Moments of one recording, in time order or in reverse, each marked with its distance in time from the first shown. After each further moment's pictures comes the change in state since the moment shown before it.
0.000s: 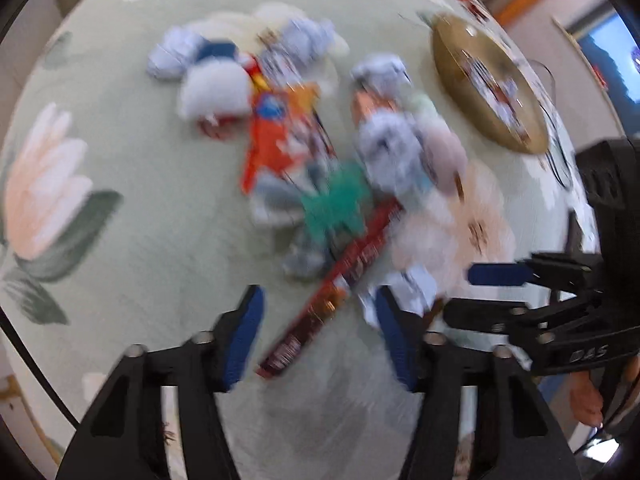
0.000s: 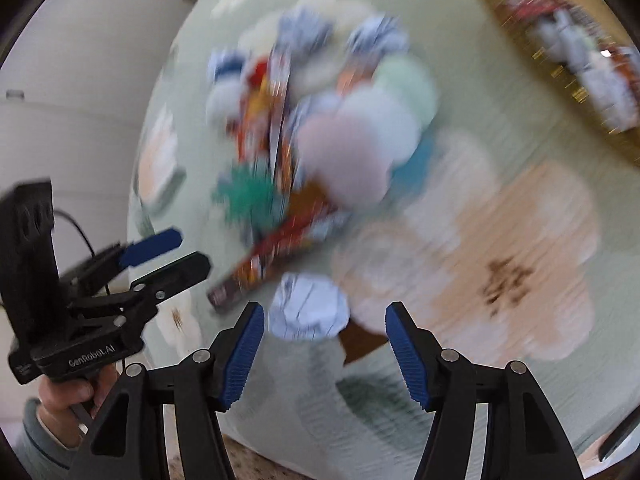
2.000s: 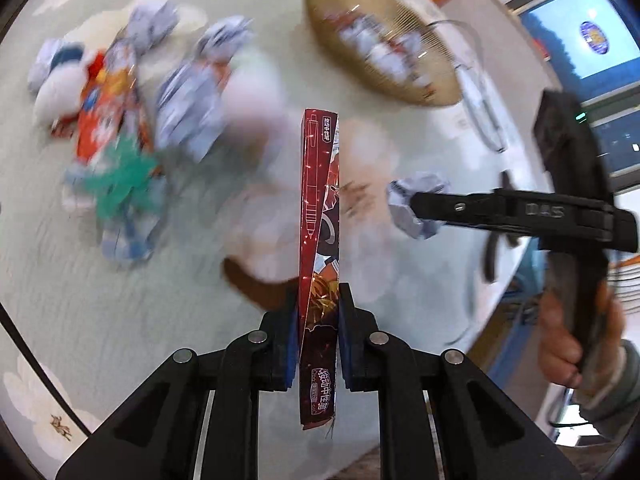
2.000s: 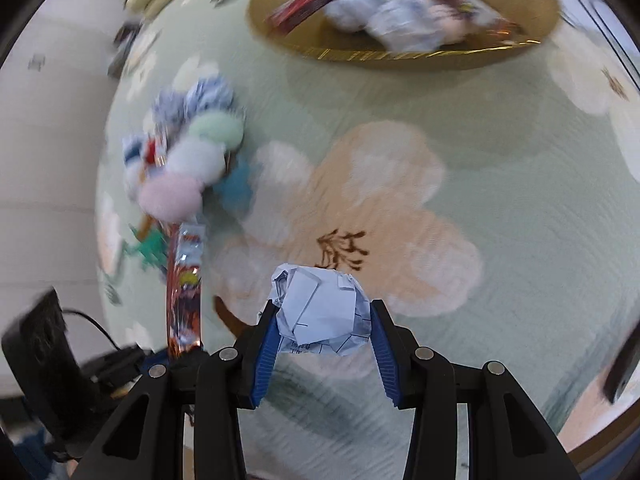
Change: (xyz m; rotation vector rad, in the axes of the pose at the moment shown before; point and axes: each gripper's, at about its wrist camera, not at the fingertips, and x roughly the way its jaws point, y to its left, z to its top) left arm 0.004 -0.108 -0.007 0.099 0.026 -0.219; right arm -0.061 -0.109 -0.041 0.324 -0.169 -0.043
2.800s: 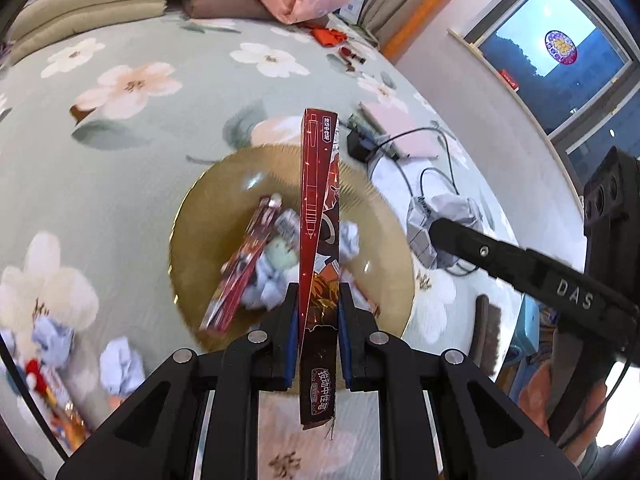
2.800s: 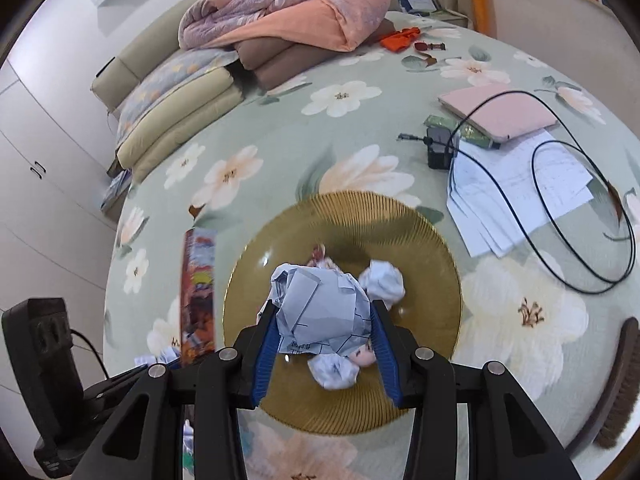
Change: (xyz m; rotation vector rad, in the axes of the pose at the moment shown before) left arm 0.015 -0.090 0.241 0.145 -0.213 -0.017; right arm -0.156 -0.024 0.157 0.044 -0.522 -0.081
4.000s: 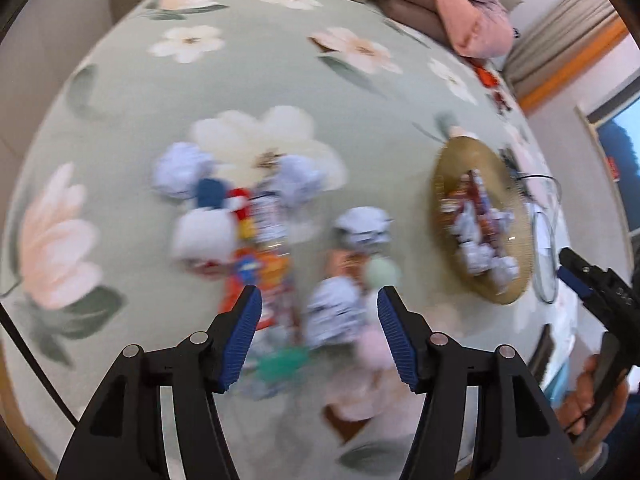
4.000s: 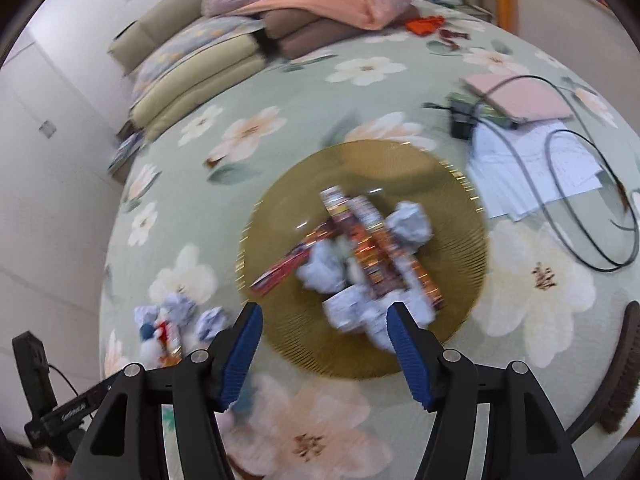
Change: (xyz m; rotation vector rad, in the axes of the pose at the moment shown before) left arm -0.137 0.150 -0.157 -0.409 -0.027 0.332; right arm -0.002 0.036 -0.063 -0.108 0.085 0.021
